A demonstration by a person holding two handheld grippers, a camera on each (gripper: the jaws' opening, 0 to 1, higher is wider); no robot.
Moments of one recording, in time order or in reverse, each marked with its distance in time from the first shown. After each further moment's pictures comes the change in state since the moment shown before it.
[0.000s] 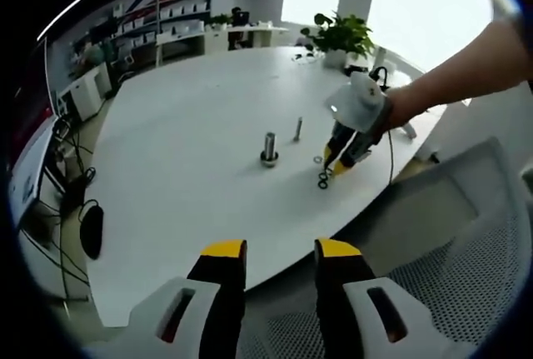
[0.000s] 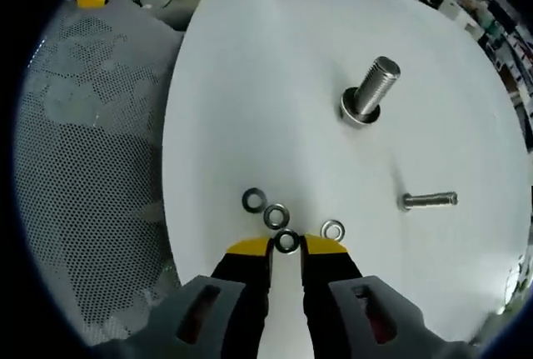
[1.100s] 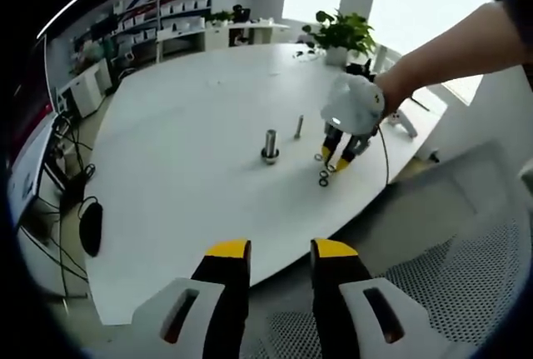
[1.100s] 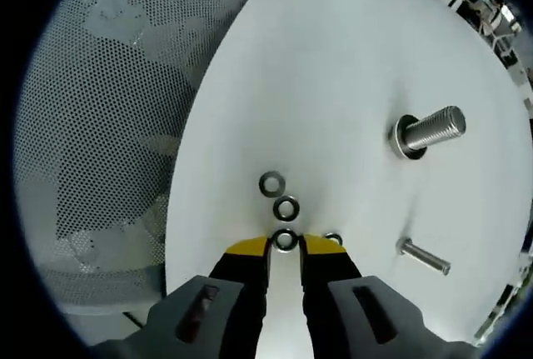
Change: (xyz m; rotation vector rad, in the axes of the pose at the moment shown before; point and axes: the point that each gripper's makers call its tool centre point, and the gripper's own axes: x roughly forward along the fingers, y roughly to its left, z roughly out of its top) left arm 0.001 0.001 -0.001 -0.013 0.010 0.001; right arm 0.000 0.003 -0.005 -0.402 0.081 0.077
